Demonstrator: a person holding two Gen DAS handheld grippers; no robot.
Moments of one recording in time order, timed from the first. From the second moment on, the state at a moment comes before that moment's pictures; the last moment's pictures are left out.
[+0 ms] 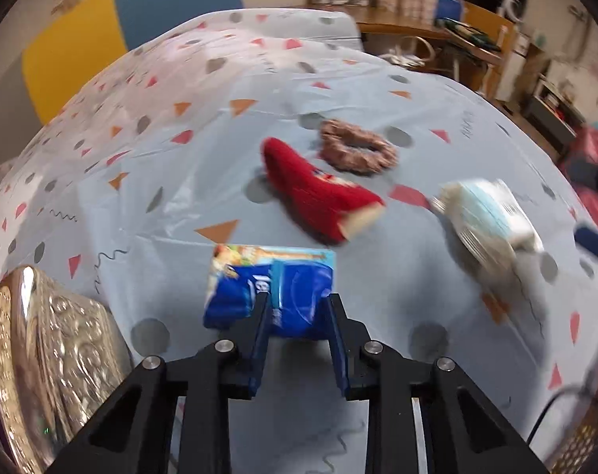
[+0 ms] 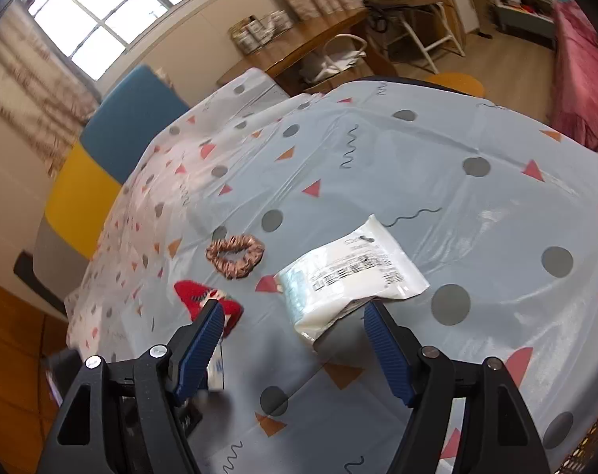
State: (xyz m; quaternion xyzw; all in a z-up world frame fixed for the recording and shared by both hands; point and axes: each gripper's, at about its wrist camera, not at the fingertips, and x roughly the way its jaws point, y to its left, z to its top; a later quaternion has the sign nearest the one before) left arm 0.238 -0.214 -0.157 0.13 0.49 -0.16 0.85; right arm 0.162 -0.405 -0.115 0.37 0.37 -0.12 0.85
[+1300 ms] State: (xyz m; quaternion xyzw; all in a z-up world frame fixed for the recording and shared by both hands) left arm 0.233 -0.197 -0.176 0.09 0.53 -0.17 0.83; right arm 0.267 -0.369 -0.104 0.20 0.46 -0.01 0.87
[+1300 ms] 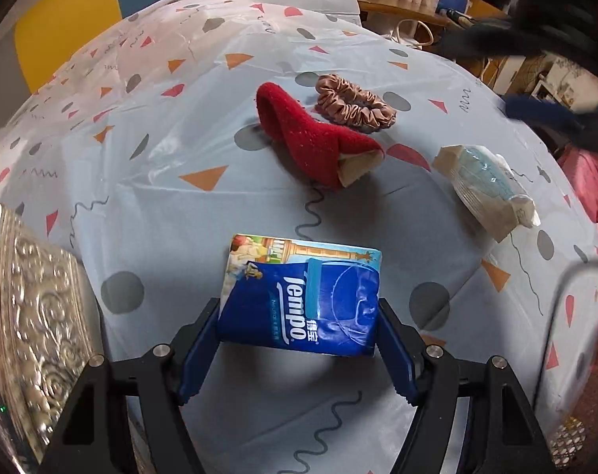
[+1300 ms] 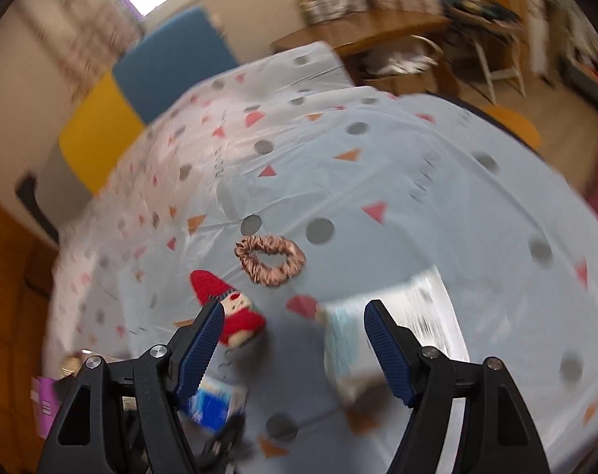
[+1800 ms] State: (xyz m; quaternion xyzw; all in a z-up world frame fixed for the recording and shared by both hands) left arm 0.233 -0.188 -0.184 0.08 0.52 -0.16 0.84; right arm 0.363 -0.317 -0.168 0.03 0.55 -0.01 0.83
